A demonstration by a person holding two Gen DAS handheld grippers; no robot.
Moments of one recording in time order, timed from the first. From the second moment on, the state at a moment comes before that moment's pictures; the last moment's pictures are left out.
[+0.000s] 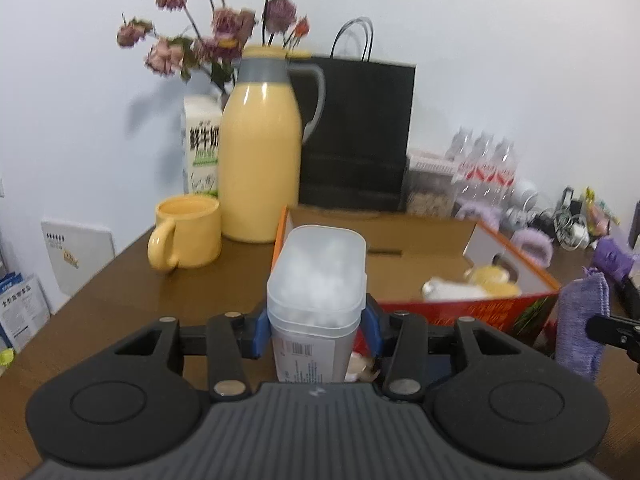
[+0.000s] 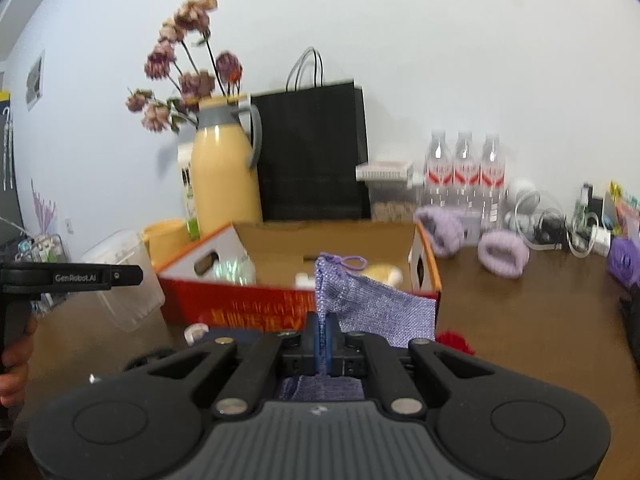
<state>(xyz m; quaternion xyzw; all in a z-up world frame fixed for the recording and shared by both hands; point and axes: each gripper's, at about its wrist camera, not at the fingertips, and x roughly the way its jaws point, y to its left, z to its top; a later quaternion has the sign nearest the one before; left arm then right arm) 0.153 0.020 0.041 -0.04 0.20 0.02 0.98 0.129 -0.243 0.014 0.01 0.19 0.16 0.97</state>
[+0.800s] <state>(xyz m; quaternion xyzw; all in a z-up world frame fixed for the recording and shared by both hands) 0.250 -0.001 0.078 -0.06 0.18 0.04 0.98 0.253 -0.192 0.065 -0.03 0.13 0.14 0.98</state>
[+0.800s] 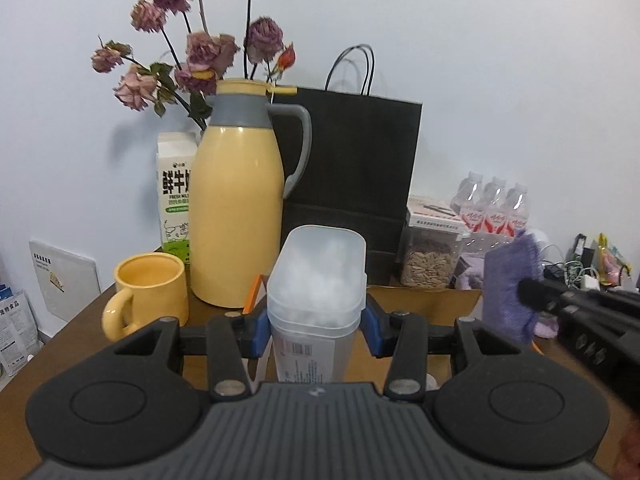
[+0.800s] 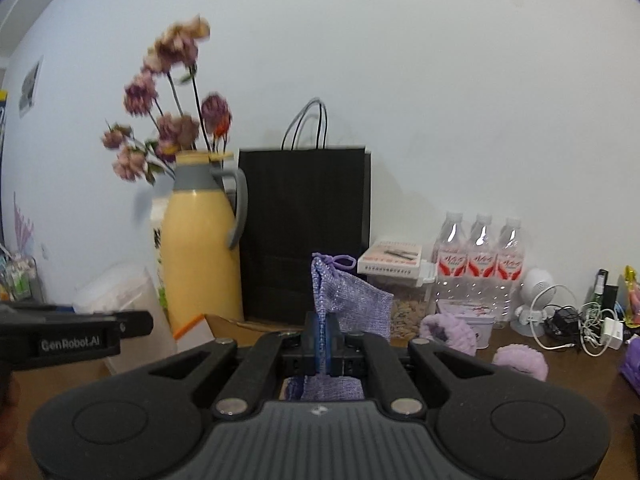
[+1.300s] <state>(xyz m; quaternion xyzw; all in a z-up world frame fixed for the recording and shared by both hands) 0.336 -0.002 0.034 -0.04 0.24 0.02 0.97 0.351 -0.171 -0.008 -0.05 0.22 0.18 0.96</state>
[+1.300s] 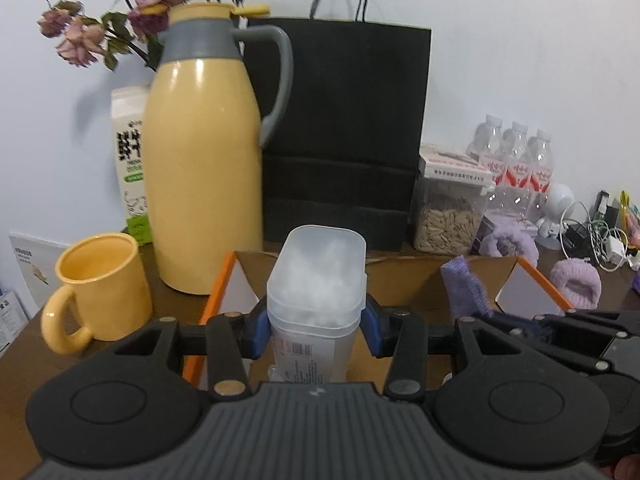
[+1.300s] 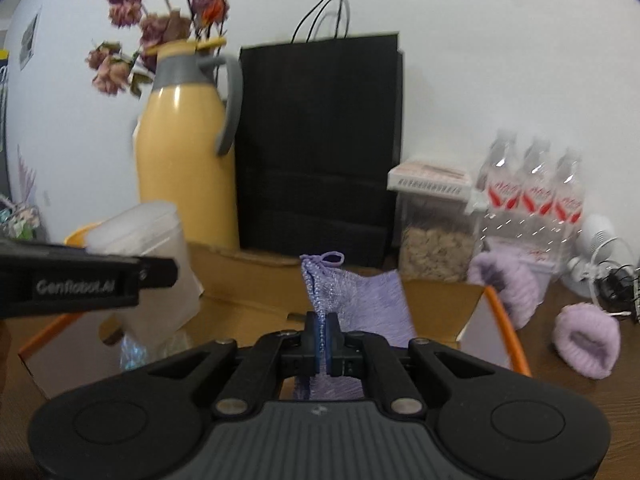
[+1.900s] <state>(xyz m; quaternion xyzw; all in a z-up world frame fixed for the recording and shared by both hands) 0.321 -0.003 0.044 -0.04 0.21 0.04 0.98 0.337 -0.182 0.002 -0.03 0.24 0.17 0.95</state>
